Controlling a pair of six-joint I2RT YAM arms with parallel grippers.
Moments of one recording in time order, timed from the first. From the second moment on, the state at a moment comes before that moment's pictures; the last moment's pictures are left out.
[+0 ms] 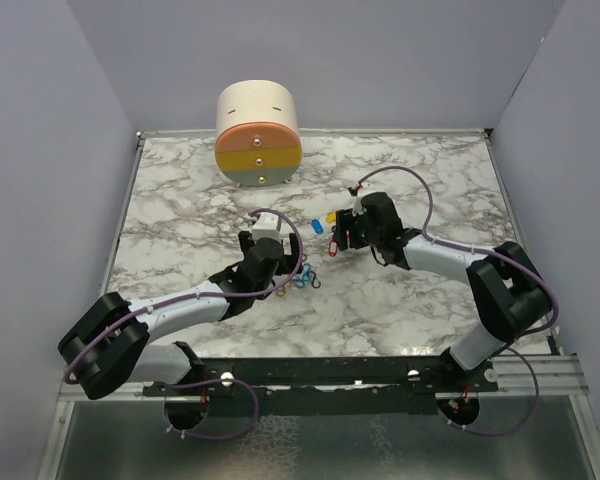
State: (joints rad) left arm -0.83 1.29 0.56 0.23 -0.49 -0.49; right arm 0.56 1.60 0.83 0.14 0.03 0.22
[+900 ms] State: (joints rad) left arm -0.79 1.24 0.48 0.23 -0.48 -0.50; right arm 0.56 1.84 0.95 0.24 -0.10 0.24
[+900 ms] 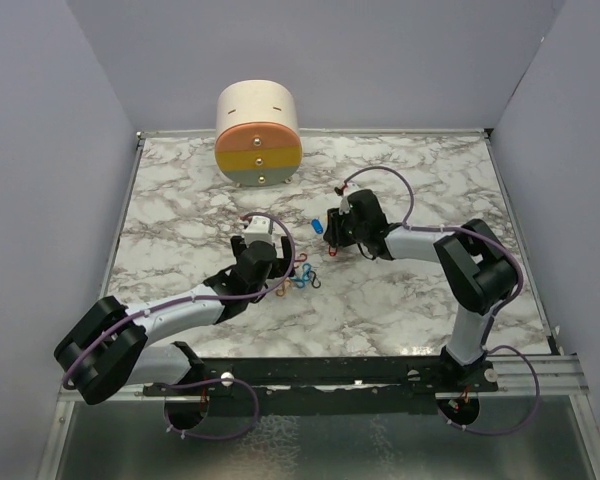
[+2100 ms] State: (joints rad) left arm -0.78 1.24 0.46 0.23 -0.48 -0.50; right arm 0.56 1.85 0.95 0.23 -0.09 0.24
